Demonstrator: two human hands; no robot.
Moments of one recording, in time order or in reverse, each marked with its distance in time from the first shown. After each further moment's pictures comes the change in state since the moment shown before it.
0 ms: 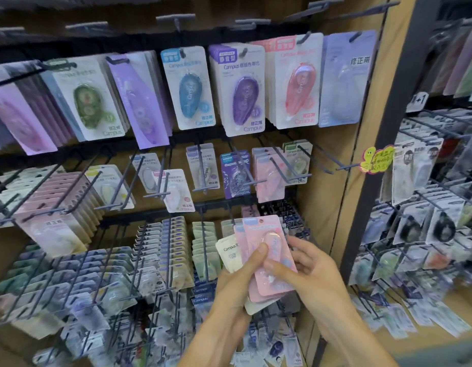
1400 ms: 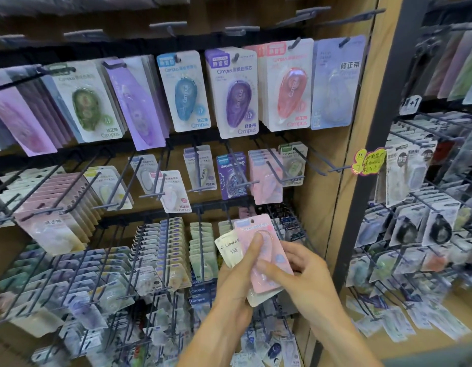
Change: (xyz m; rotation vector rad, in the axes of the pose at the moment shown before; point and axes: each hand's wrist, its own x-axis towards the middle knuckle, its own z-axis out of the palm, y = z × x) left_hand 0.008 -0.007 0.016 -0.025 0.049 0.030; right_hand 0.004 0.009 -0.007 -0.095 -0.016 -0.051
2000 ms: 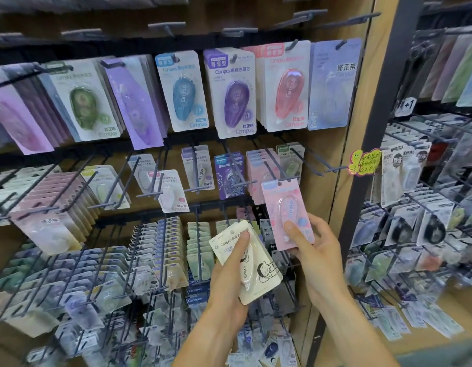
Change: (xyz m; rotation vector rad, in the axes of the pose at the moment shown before) left_hand 0.004 0.004 -0.006 0.018 0.027 -0.059; right_hand 0.039 0.004 -0.015 0.199 0.266 -0.116
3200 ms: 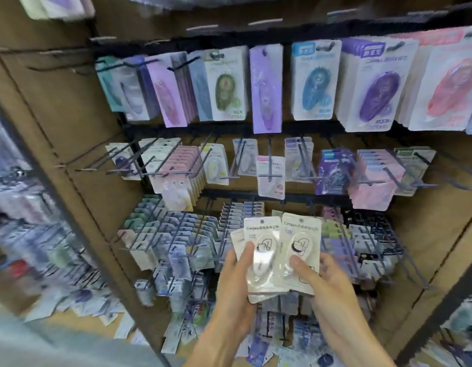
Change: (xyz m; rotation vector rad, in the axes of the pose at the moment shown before) left_hand -0.052 0.048 -0.135 -0.090 0.132 0.213; right_hand -0.095 0.023 0.112 0.022 -0.381 0.391
